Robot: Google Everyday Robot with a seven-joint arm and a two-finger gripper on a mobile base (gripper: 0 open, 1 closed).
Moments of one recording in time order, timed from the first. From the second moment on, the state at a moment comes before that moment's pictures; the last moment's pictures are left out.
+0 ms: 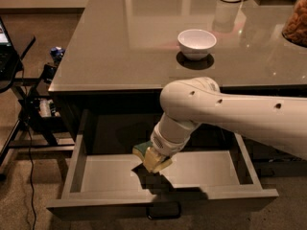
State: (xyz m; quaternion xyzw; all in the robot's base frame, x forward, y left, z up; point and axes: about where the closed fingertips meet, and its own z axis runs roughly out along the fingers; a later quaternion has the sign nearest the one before) arm 0.444 -0.022 0.675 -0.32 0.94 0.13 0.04
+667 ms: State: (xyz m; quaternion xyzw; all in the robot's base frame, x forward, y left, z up) arm 0.450 -0.012 0.646 -0.32 0.94 0.15 0.04
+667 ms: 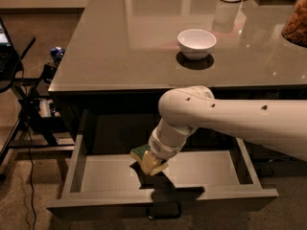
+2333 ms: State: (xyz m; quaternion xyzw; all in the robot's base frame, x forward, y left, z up) arm 0.454 -0.006 0.639 -0.32 0.93 0.16 0.03
